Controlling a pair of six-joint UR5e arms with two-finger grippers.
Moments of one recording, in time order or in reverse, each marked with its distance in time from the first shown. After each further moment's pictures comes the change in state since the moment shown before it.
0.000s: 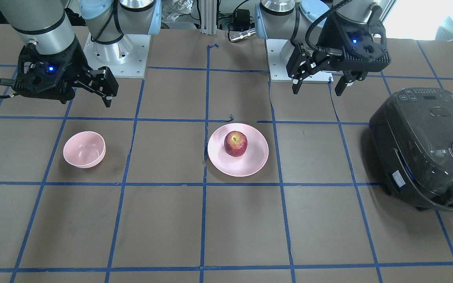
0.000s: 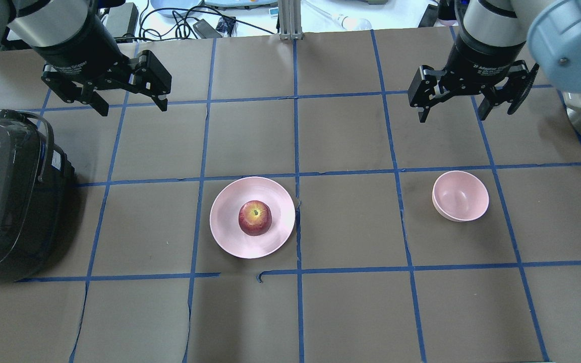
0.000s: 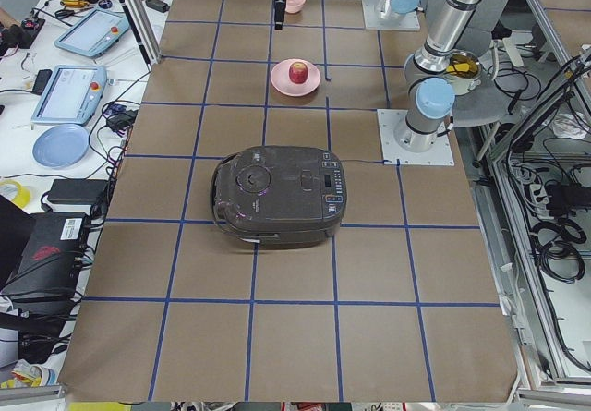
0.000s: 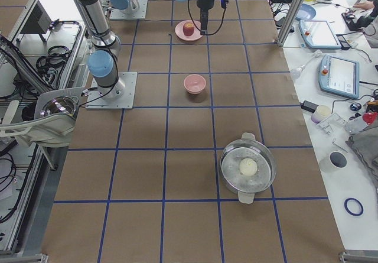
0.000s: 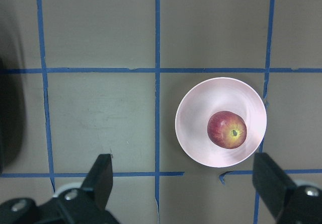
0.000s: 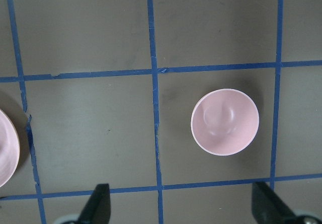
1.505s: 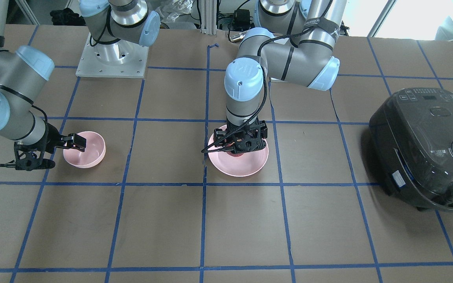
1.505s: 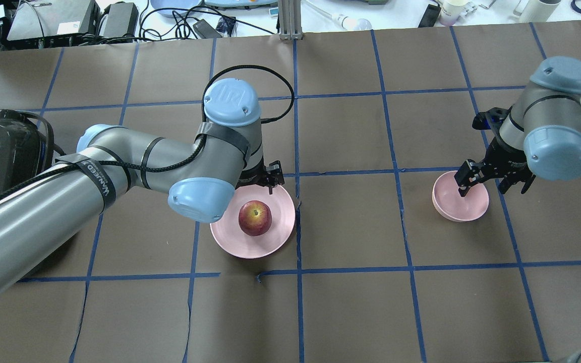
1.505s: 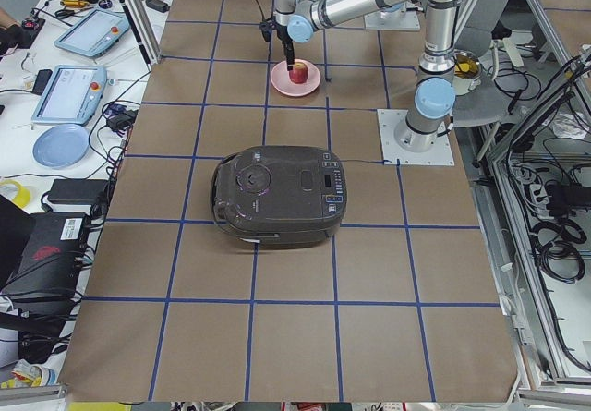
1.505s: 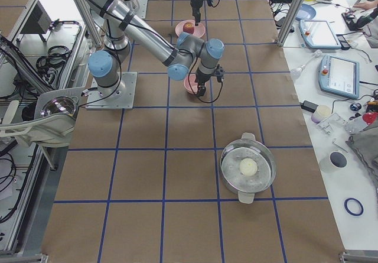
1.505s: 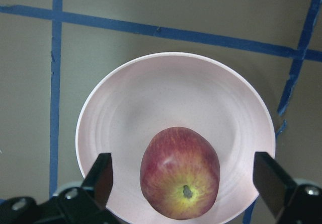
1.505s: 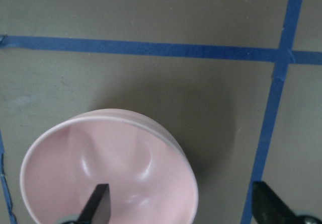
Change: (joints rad) left arm -0.312 -0.299 -0.385 0.576 0.100 -0.462; right arm -0.331 0.238 0.426 -0.474 0.010 -0.410
